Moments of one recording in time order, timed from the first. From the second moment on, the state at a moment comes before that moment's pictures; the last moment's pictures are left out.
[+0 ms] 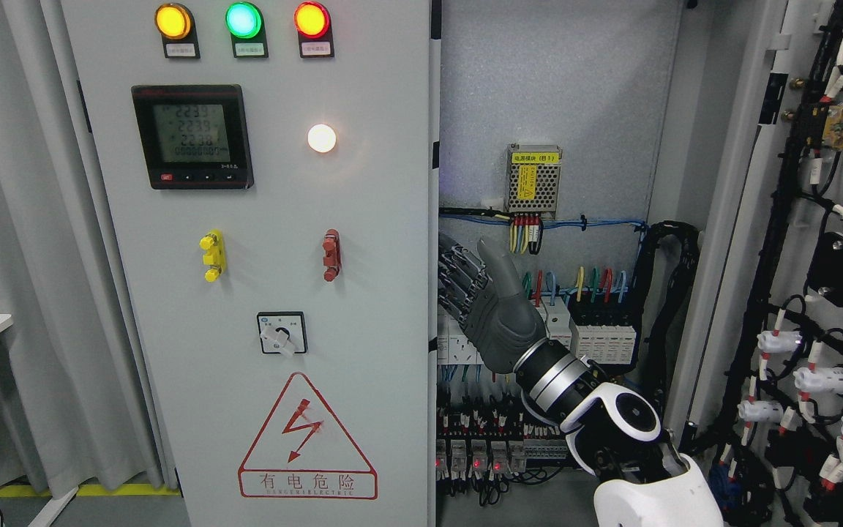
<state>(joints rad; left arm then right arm) -0.04 0.00 -0.12 0.05 0.14 -0.04 -0.19 -0.82 0.00 0.22 -1.34 -0.51 0.19 0.42</state>
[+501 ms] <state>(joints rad) -0.04 0.00 -0.12 0.05 0.14 -0.04 -0.19 -0.82 0.00 0.22 -1.35 -0.51 0.19 0.45</state>
